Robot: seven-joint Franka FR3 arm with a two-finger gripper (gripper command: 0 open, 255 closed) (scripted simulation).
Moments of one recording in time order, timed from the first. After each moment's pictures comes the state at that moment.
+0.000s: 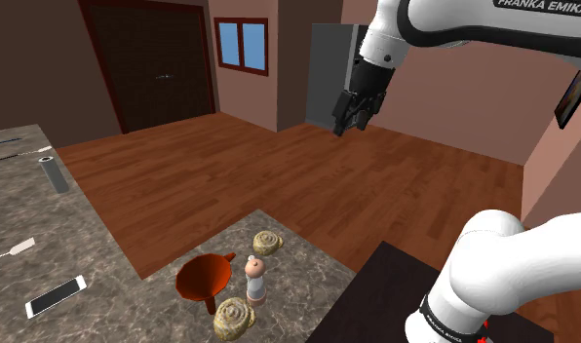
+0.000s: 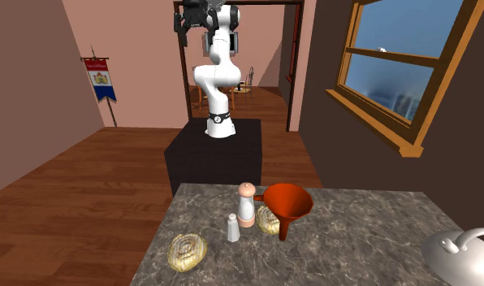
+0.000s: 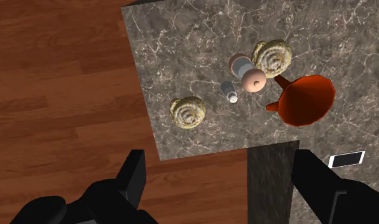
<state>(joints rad) -0.01 -0.80 -0.01 -2.26 0.04 1.68 0.11</state>
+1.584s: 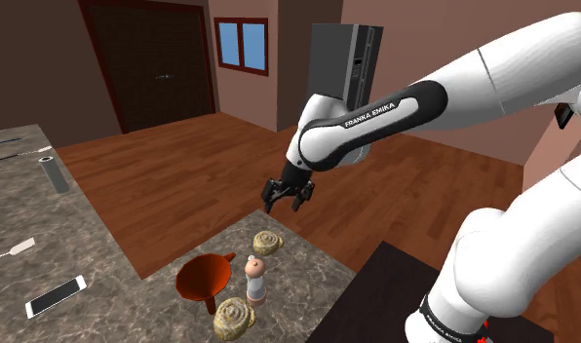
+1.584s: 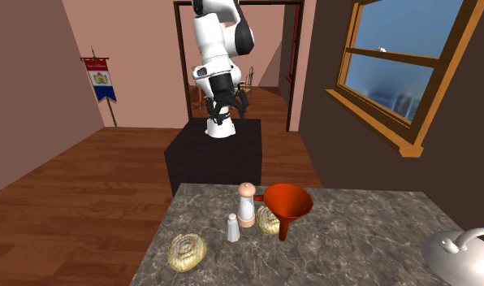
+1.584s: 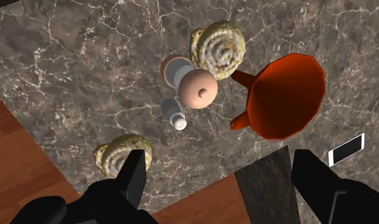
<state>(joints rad) 0.09 -0.35 0.11 -2.57 0.37 2.43 0.29</state>
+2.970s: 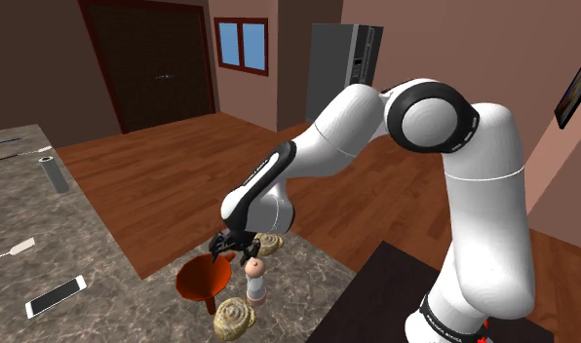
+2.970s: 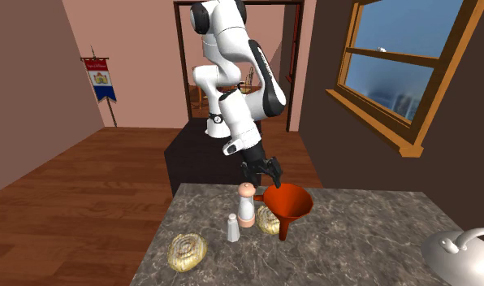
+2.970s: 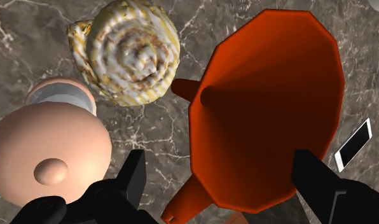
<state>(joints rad) 0.17 0.43 0.26 -2.21 0.90 2.90 0.09</state>
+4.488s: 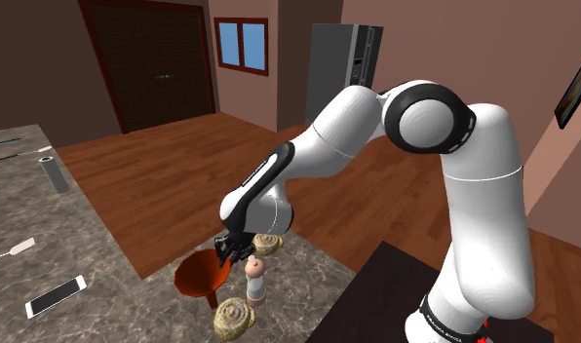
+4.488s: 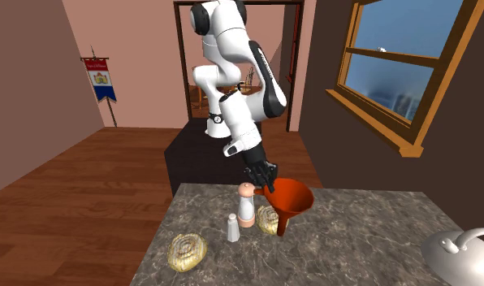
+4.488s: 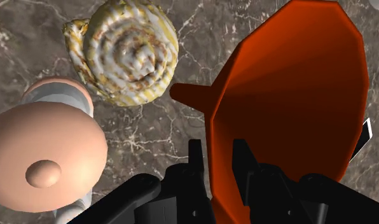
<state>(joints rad) 0.18 0.44 0.26 -2.19 0.90 2.90 0.09</state>
